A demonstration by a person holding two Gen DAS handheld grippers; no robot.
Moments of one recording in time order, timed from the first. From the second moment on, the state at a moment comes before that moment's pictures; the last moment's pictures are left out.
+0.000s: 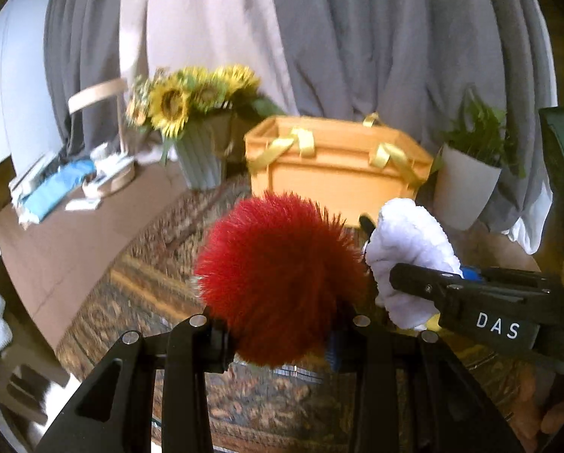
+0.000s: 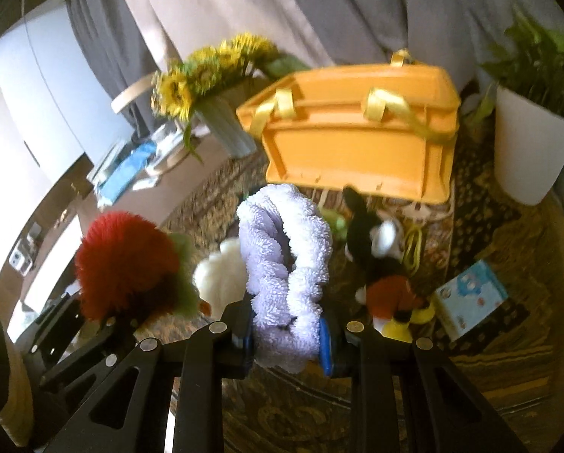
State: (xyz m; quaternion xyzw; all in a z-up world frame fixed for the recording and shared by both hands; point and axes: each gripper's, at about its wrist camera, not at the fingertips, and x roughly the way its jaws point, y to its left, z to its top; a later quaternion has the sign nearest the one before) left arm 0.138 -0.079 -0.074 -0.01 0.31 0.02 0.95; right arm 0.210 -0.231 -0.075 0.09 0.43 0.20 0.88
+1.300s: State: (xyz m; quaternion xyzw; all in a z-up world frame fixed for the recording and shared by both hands) left arm 0.341 -0.065 0.040 0.07 0.23 -0.14 0.96; right arm 0.354 -0.230 0.023 0.12 0.32 0.03 0.94
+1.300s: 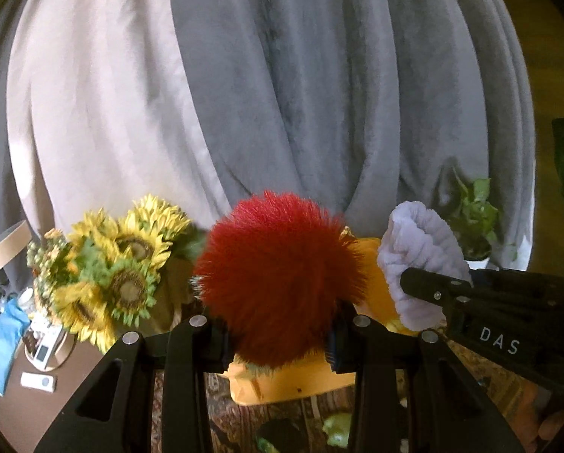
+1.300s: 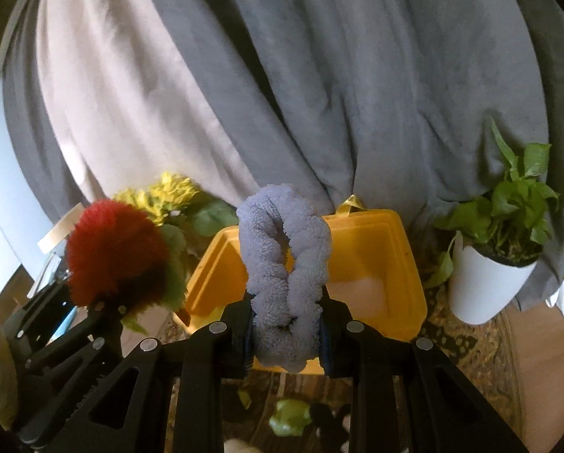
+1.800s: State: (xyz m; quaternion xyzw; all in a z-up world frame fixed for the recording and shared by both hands) left arm 0.447 -0.096 0.003 0.09 0.34 -0.15 0.92; right arm 0.442 -0.254 -0.022 0.13 0.43 0.02 0.89
